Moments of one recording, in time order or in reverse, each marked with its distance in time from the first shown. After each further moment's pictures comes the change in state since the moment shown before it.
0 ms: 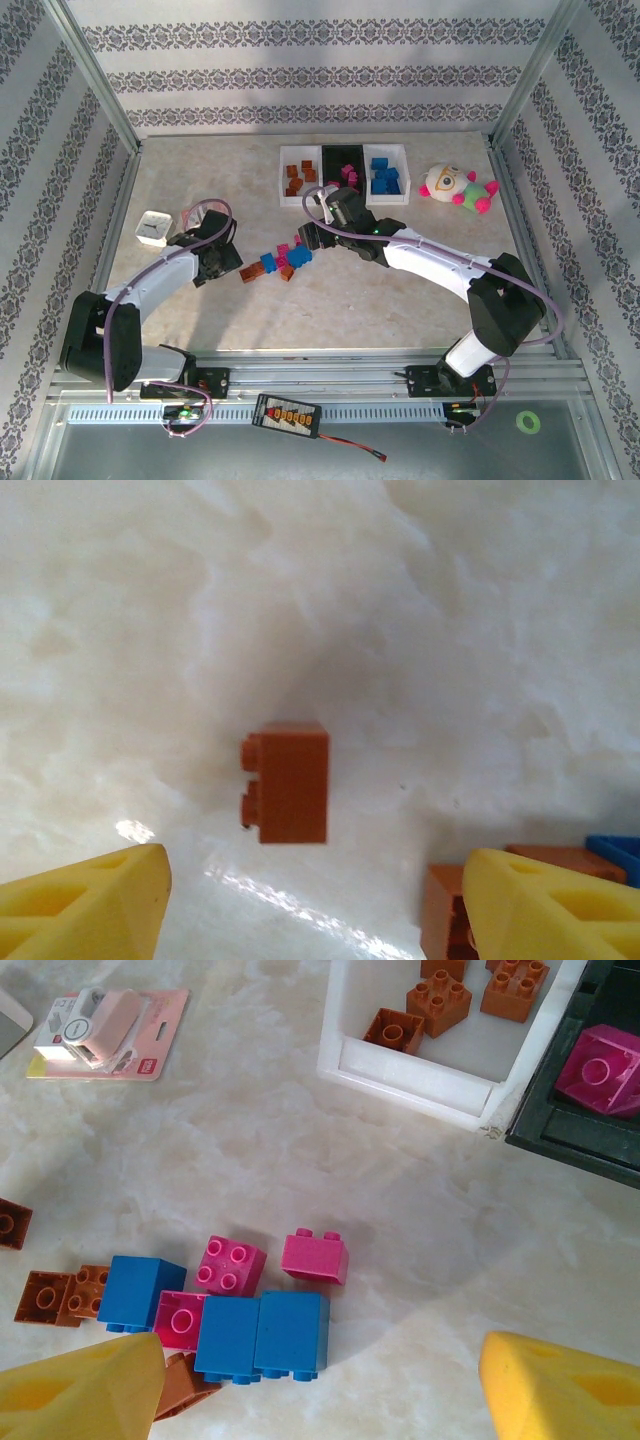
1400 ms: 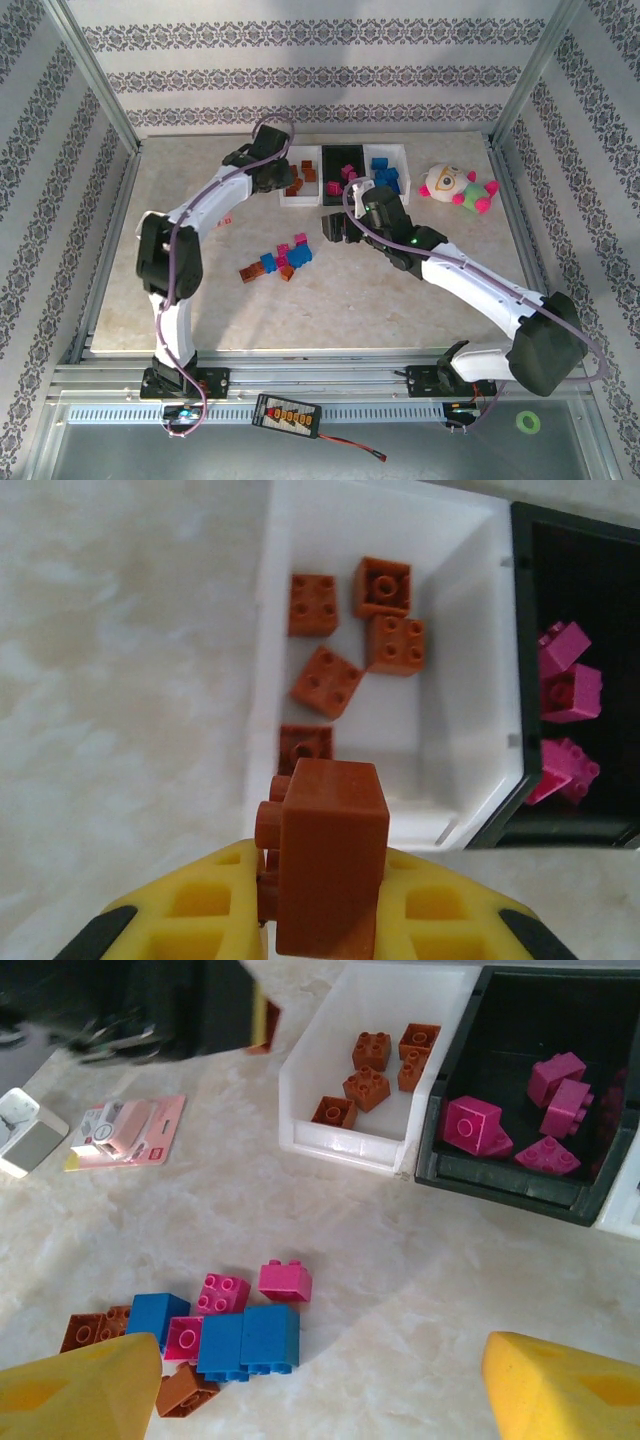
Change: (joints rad) left arm -0.126 0.670 0.984 0.037 0.119 0.288; right arm -0.080 -0.275 -0.124 -0.002 0.004 0.045
